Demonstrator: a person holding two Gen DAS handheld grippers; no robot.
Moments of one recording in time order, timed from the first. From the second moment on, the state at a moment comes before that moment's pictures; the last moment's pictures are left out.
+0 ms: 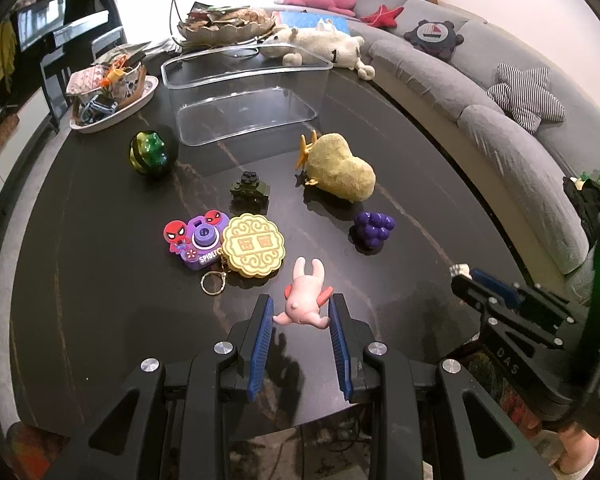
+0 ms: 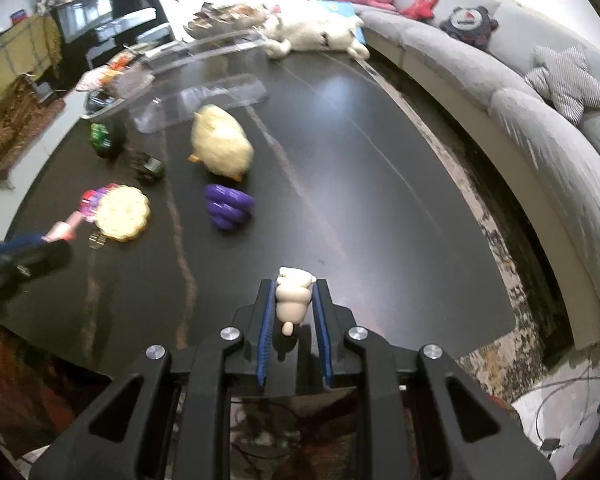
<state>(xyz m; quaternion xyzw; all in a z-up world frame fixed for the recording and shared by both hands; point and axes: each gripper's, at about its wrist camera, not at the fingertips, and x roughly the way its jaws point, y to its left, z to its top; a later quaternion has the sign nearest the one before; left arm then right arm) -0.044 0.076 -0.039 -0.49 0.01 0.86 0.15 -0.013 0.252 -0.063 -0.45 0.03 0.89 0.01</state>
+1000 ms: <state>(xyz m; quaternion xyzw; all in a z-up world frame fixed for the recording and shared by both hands) -0.033 0.034 -0.014 -0.45 -0.02 0.88 0.13 -0.020 0.154 -0.007 -0.40 0.00 0.91 -0.08</state>
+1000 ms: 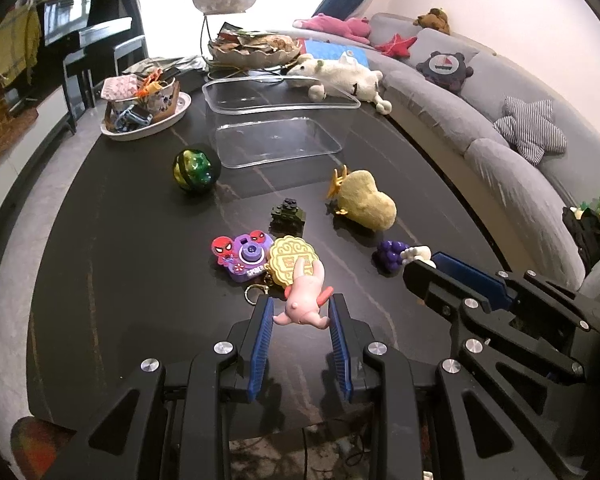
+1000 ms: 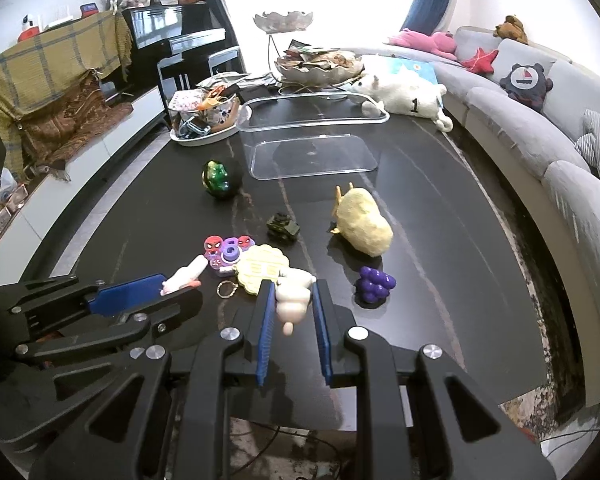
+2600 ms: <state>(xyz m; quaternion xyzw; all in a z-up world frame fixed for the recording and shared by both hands) -0.163 0.041 0.056 -0.40 0.00 0.91 0.09 -0.150 0.162 0.057 -0.35 0.01 0.93 -0.09</state>
